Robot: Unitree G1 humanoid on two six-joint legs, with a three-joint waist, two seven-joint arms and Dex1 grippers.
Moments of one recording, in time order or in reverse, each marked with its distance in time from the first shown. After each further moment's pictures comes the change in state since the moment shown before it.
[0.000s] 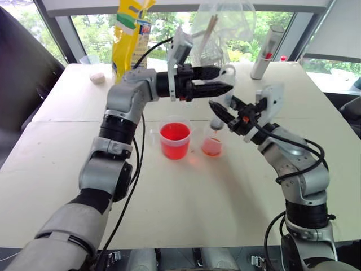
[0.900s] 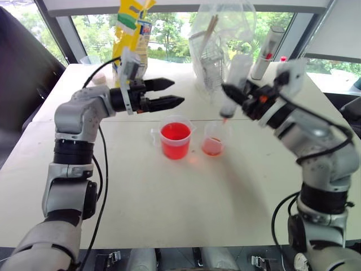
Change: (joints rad) left arm 0.302 0.266 0.066 -0.368 -0.099 0.197 0.062; right arm -0.333 -0.107 -0.196 0.076 0.275 0.490 -0.155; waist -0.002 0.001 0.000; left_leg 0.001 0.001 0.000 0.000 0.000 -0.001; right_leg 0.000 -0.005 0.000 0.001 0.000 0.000
